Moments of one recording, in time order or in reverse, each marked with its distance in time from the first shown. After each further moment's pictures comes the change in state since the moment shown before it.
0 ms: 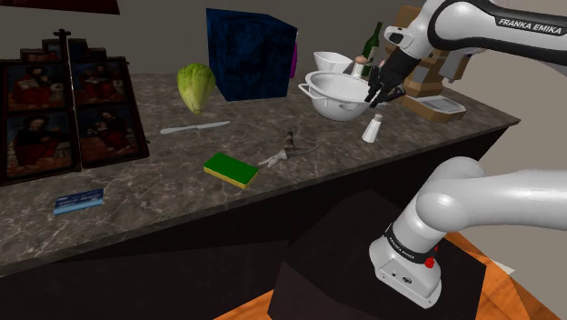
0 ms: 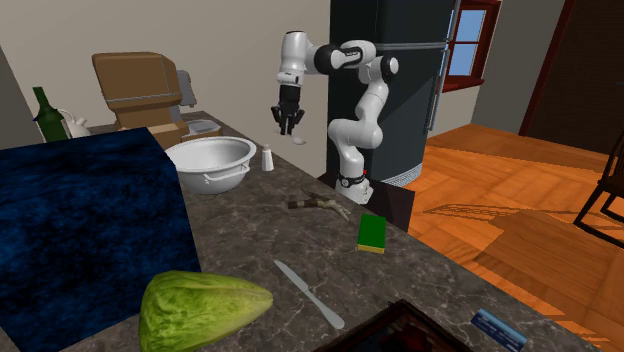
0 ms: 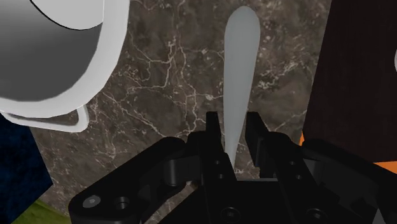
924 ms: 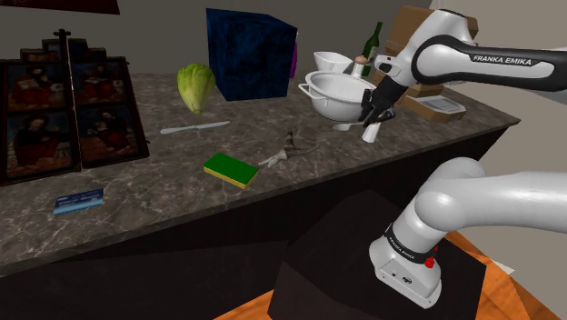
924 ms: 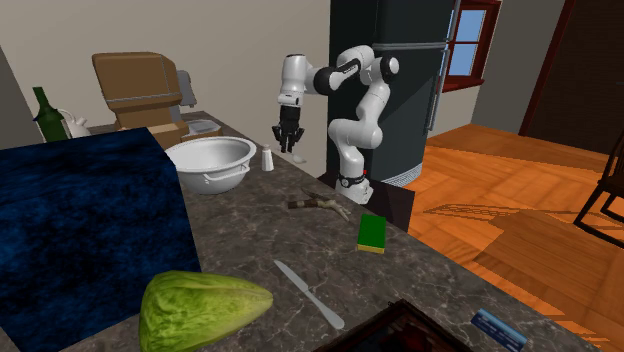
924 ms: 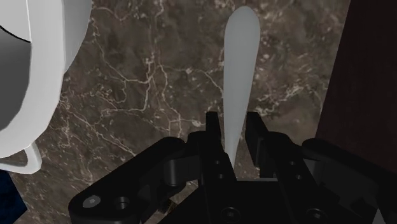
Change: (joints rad) arm -0.032 -0.015 -0.055 -0.187 -0.049 0.170 -0.020
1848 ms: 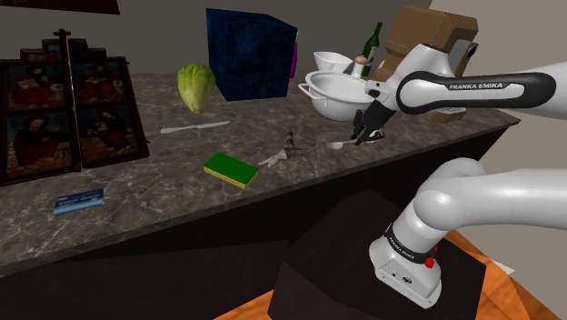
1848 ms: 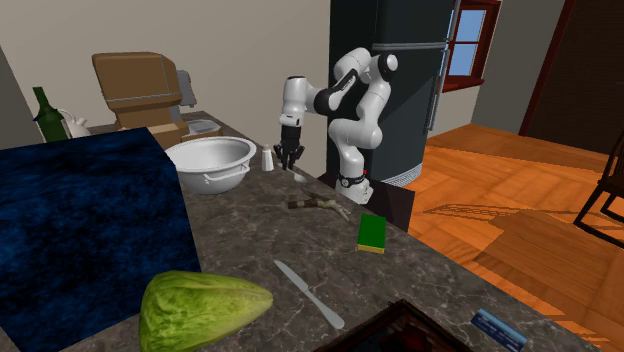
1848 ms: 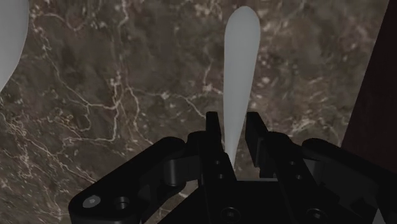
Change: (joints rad) arm -0.028 0.054 -0.062 -0.163 -0.055 0.213 -0.014
